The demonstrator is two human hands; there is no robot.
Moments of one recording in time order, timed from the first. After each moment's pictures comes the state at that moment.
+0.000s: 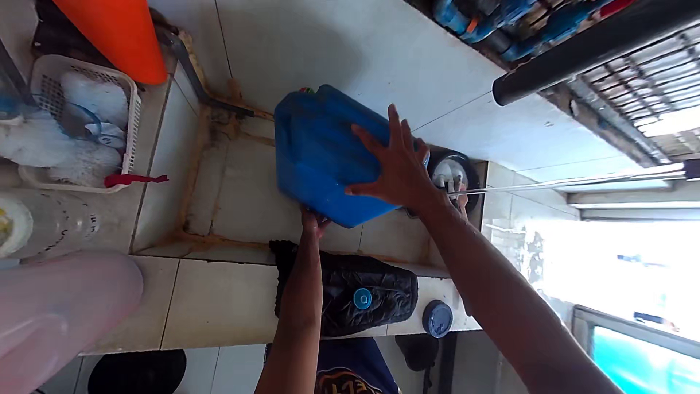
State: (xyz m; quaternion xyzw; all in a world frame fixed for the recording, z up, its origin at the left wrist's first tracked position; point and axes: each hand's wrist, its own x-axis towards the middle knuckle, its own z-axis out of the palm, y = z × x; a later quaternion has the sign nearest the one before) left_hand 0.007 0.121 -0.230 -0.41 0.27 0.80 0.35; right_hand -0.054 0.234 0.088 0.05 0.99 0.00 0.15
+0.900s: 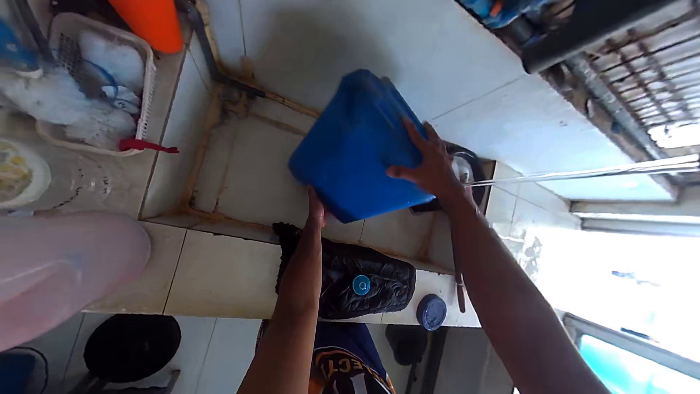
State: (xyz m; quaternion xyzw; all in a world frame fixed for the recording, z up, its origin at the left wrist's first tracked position) left_hand 0.012 0.117 -0.225 -0.34 0.36 0.79 0.37; right_hand -0.026 0.312 0.063 0.15 0.97 -0.10 0.13
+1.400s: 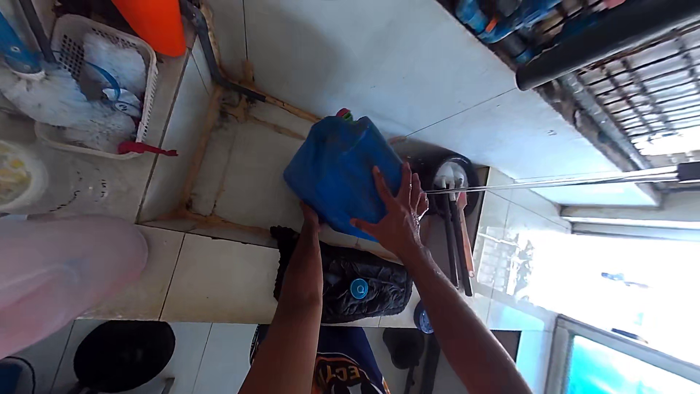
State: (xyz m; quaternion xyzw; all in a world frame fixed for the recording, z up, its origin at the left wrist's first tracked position) left_hand 0.027 0.110 -0.246 -0.36 0.32 0.80 0.36; right_hand 0.060 0.208 0.045 0.14 0.99 -0.02 0.05
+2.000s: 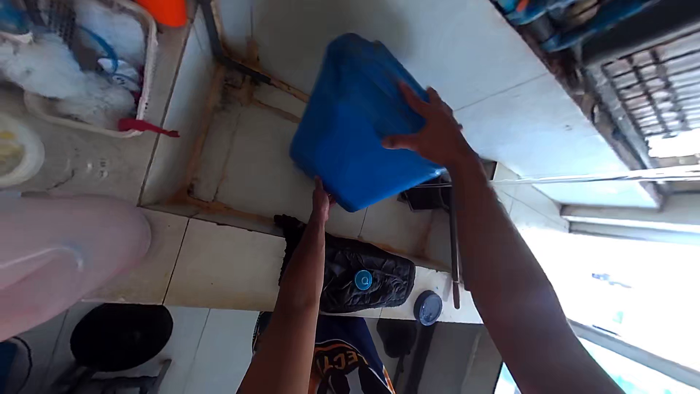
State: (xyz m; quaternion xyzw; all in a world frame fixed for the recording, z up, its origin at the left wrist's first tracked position) left_hand 0.009 0.114 -0.224 -0.32 0.41 0.77 0.37; right_hand -0.085 0.262 0.090 0.15 0.97 -0.07 0.18
